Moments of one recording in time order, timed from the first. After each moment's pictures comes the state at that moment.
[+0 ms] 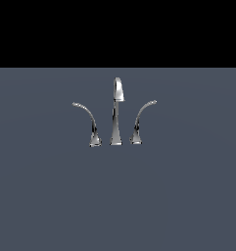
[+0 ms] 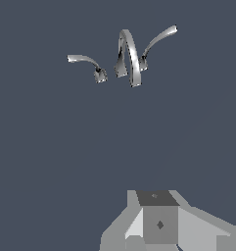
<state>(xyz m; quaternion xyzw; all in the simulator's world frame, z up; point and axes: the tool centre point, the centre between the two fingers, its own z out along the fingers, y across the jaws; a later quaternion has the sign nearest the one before) -0.225 0.039 0.442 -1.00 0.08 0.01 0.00</state>
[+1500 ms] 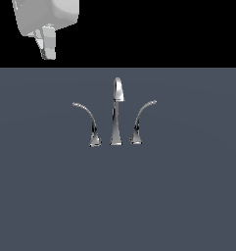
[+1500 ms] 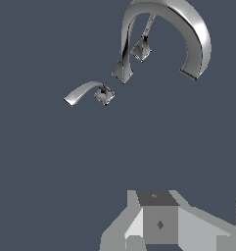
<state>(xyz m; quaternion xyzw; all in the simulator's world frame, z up) -0.114 0.138 0.315 -0.93 0.38 0.01 0.01</state>
